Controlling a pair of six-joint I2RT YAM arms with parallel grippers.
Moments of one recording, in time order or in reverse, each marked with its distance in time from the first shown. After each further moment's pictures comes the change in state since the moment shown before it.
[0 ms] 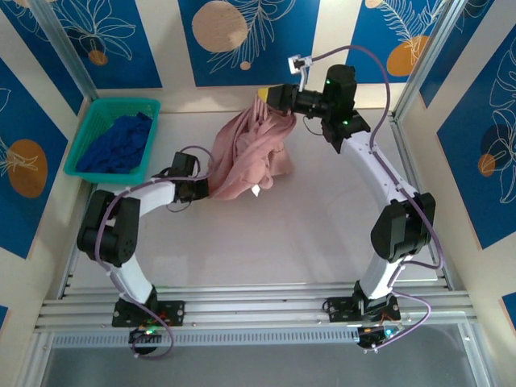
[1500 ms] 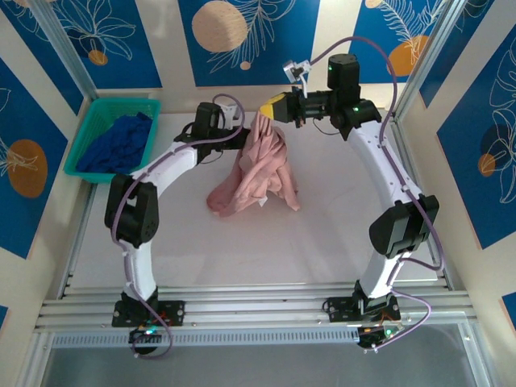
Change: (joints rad) left arm -0.101 0.248 0.642 0.028 0.351 0.022; right arm -0.029 0.035 0.212 -0.496 -0.348 -0.440
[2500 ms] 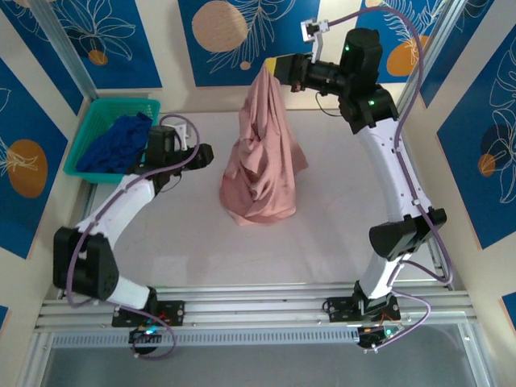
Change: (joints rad) left arm 0.130 -0.572 -0.518 -0.030 -0.180 0.005; right arm 0.040 -0.010 0.286 -0.039 0.457 0.283
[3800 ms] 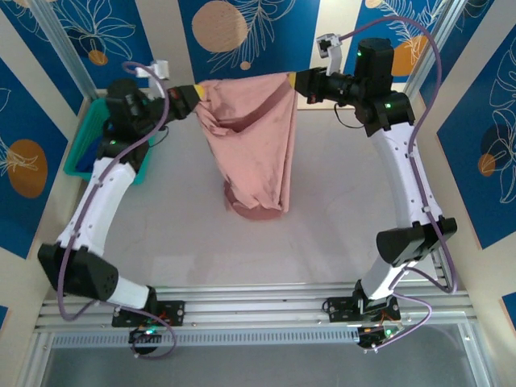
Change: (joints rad) left arm 0.066 -0.010 0.419 0.151 0.340 -0.247; right arm -0.086 -0.085 -0.103 -0.238 0.182 -0.234
